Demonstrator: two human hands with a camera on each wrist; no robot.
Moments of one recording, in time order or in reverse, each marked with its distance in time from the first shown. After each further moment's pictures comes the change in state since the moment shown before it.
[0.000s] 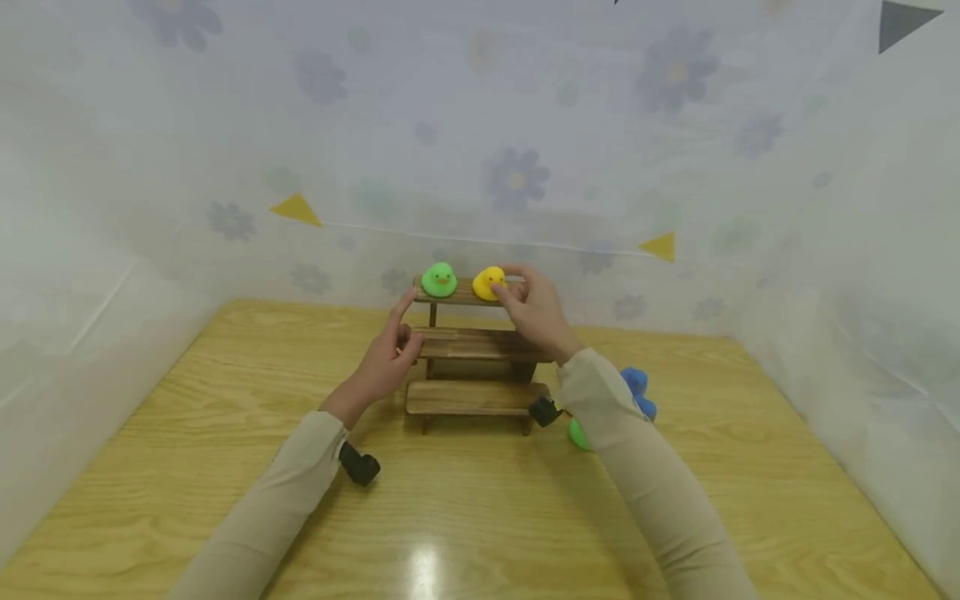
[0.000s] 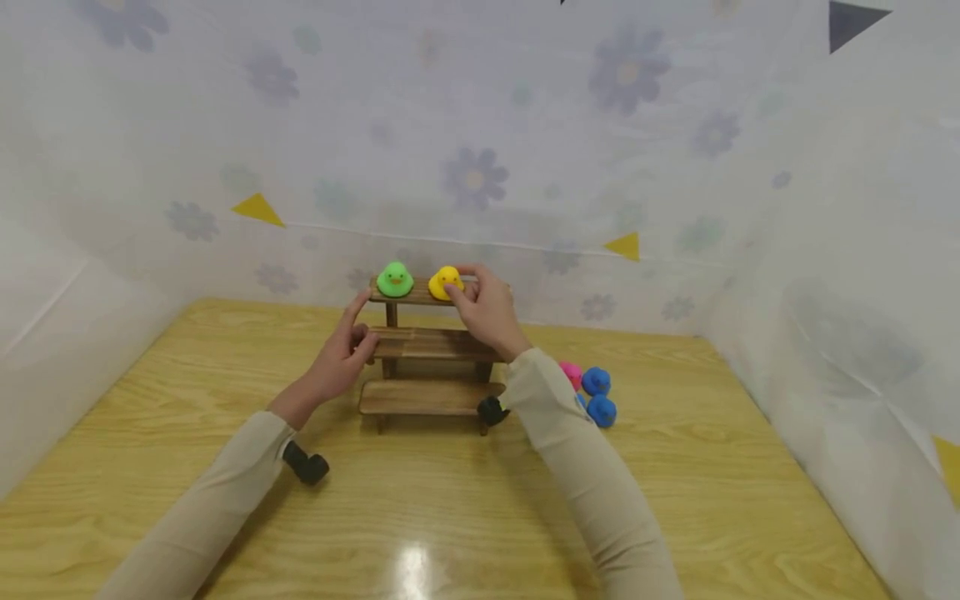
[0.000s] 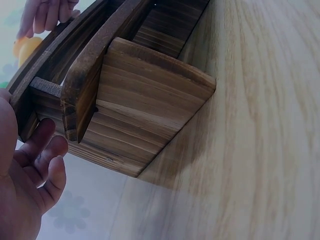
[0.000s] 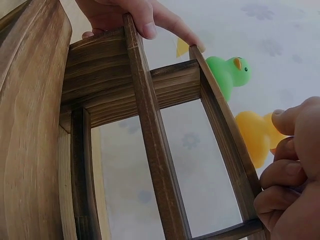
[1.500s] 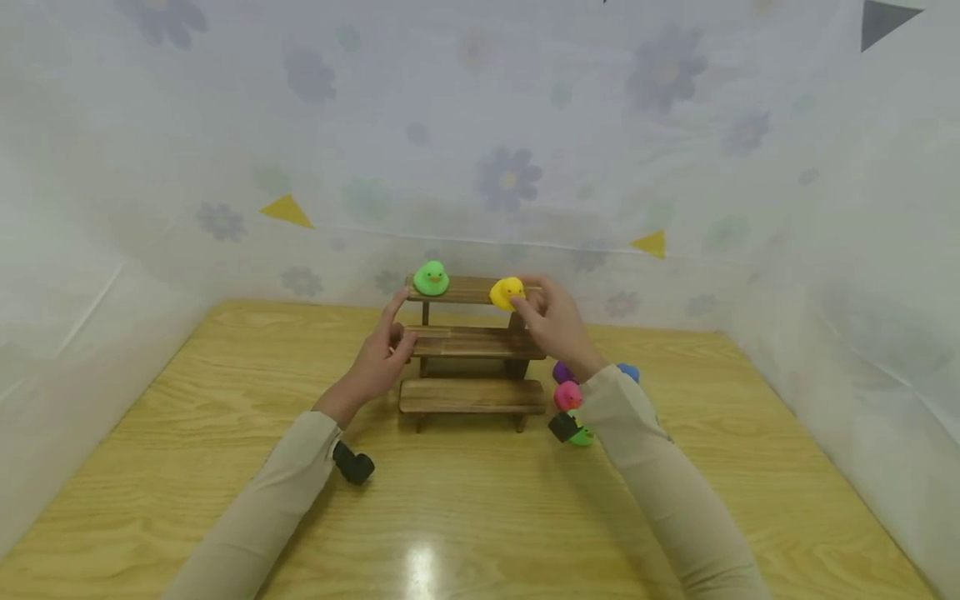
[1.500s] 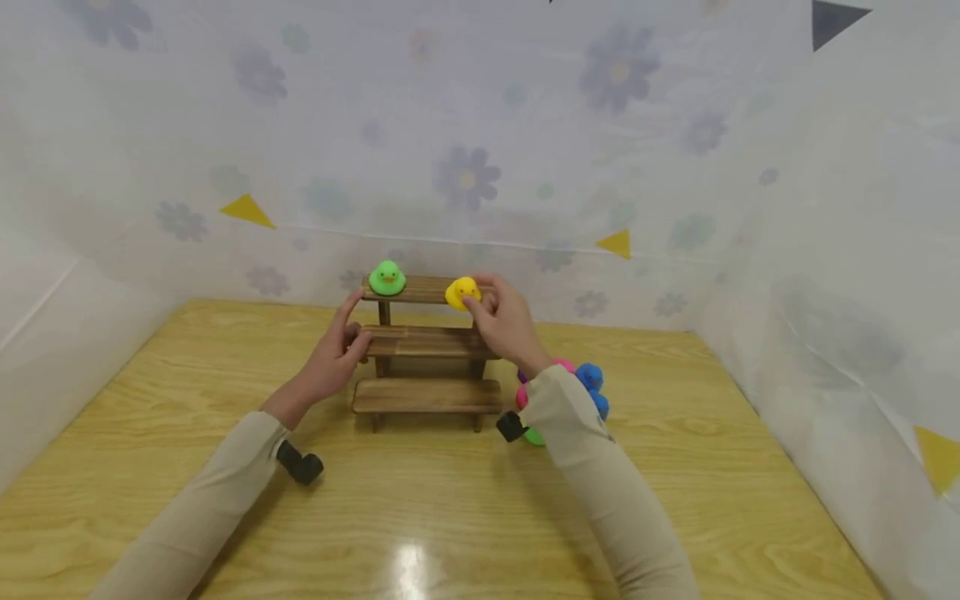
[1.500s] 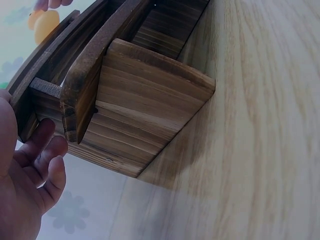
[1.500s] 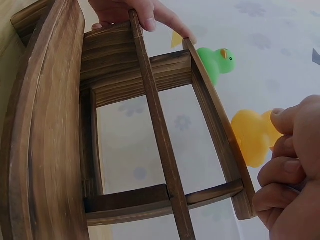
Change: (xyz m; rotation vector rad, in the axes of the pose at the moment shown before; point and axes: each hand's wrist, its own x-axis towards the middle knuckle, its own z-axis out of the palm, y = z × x) left_hand -0.005 0.042 -0.011 0.007 -0.017 -0.022; right_hand -0.029 0.001 -0.020 -0.036 0.052 -0.017
